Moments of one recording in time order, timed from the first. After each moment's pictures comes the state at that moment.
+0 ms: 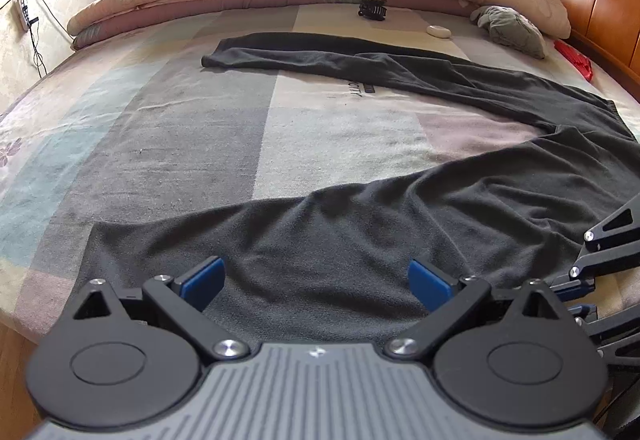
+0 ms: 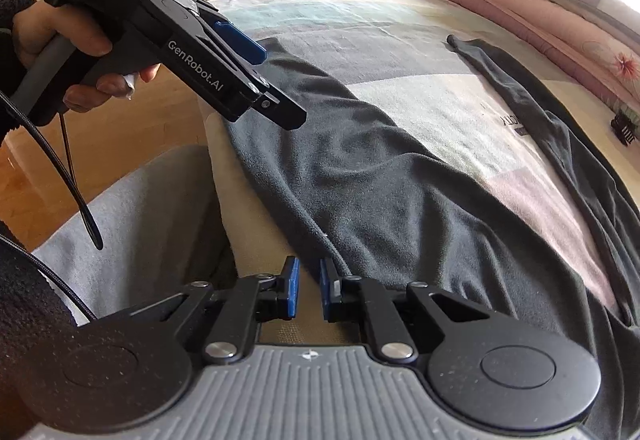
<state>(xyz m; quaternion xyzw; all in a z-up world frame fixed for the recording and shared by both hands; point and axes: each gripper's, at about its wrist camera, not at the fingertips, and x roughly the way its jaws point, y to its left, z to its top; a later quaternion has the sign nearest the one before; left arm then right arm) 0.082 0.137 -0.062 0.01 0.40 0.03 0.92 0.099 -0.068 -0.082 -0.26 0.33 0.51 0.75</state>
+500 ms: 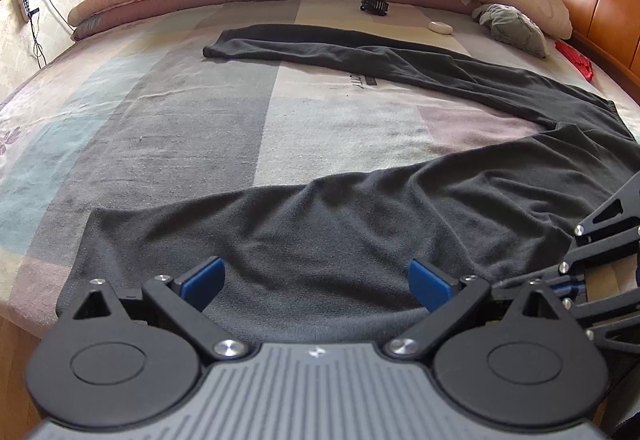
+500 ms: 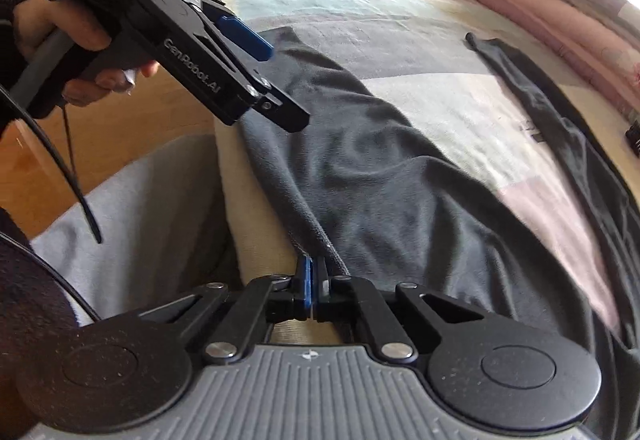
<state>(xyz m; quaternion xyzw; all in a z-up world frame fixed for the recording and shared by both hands) 0.077 0.140 -0.066 0.00 0.41 0.02 0.91 0.104 -0.060 -0.081 -0.26 0.36 0.54 0.72</state>
